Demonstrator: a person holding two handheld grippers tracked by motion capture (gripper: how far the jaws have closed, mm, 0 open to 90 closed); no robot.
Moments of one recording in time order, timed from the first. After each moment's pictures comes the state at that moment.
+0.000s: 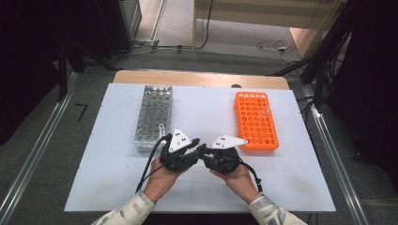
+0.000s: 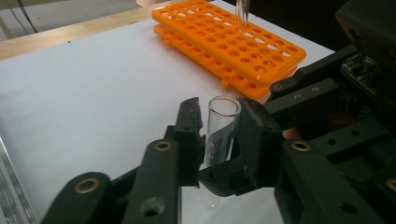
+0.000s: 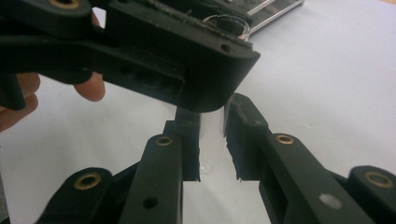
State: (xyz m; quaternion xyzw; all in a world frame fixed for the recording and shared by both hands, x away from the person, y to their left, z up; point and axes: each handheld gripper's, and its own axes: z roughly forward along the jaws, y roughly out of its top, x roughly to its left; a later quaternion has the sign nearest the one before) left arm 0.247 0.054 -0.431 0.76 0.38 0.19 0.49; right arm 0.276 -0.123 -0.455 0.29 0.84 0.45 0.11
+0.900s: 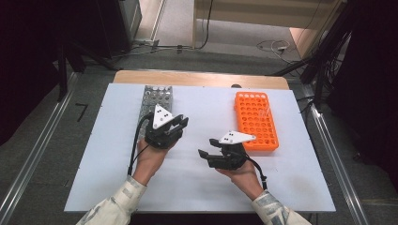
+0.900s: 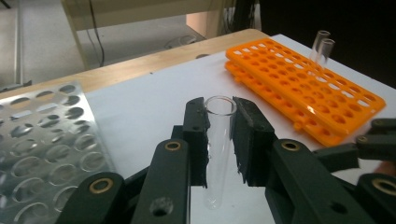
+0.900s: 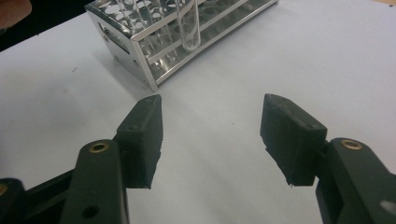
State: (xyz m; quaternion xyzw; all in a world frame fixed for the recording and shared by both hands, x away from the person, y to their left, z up) left arm 0.287 0.096 -0.399 0.71 0.44 0.26 0.49; right arm 0.288 -0.141 -0.454 0.31 0.83 0.45 0.11
